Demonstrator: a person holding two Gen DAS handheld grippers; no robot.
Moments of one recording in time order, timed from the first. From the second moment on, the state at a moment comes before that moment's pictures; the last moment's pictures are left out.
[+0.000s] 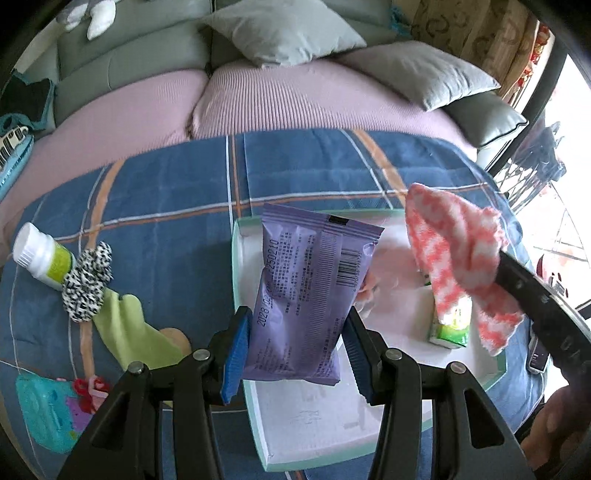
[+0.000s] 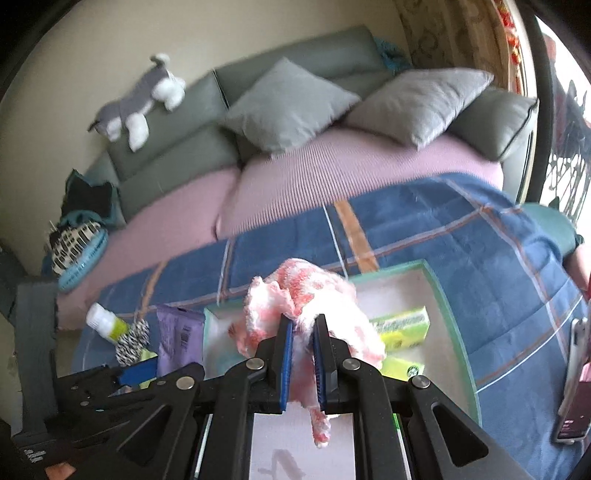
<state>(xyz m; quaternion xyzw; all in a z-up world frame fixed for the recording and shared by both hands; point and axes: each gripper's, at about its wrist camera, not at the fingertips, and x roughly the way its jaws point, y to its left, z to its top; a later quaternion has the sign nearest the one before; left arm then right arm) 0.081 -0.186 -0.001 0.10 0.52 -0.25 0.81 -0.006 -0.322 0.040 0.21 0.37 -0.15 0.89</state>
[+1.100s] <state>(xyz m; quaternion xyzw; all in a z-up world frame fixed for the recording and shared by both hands) 0.084 -0.205 -0.039 0.12 0.56 -0.25 0.78 0.027 -0.319 -0.011 0.14 0.49 -0.20 0.84</state>
